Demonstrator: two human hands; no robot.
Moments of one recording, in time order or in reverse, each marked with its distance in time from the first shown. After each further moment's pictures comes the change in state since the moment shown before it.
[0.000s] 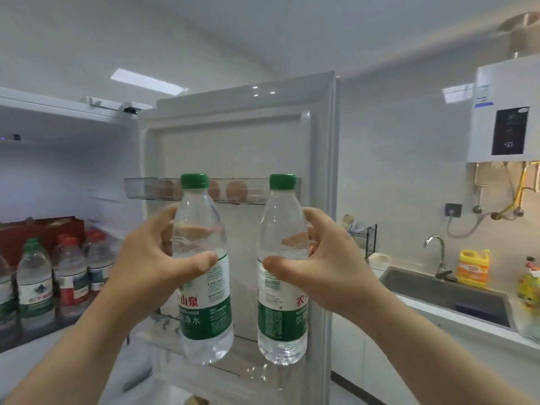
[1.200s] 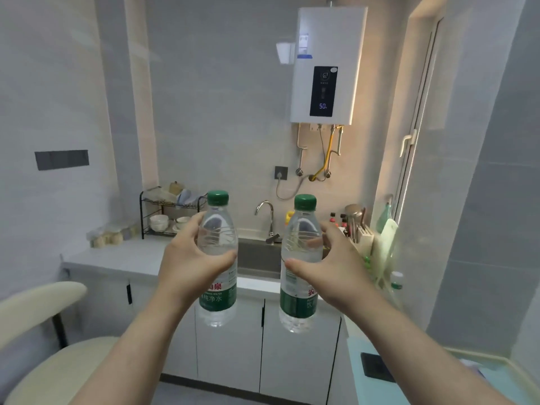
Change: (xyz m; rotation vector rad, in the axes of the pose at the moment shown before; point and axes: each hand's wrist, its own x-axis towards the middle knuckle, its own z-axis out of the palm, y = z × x) left_hand 0.205 -0.138 0.634 -0.258 -0.290 -0.050; right_hand 0.019 0.386 -0.409 -0.461 0.464 0.492
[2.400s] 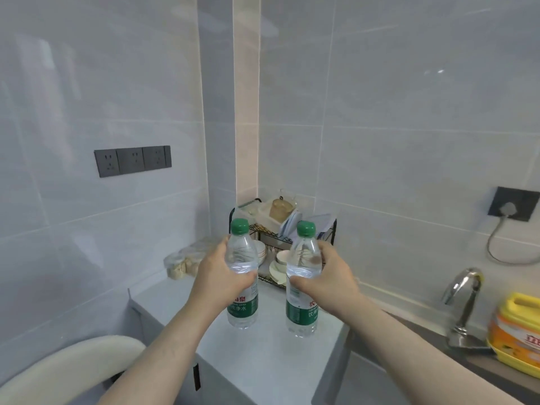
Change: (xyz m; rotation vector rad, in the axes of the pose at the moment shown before) left_hand 0.508 -0.525 -0.069 0.356 0.217 -0.289; right_hand 0.567 0.197 0.548 0.107 -0.407 0.053
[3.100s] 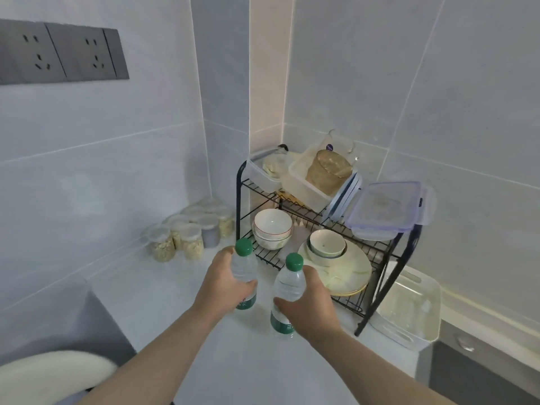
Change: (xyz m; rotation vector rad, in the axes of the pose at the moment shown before) left_hand 0.198 -0.314 0.140 0.094 -0.148 -0.287; right_hand 0.228 0.215 0.260 -0.042 -0.189 0.332
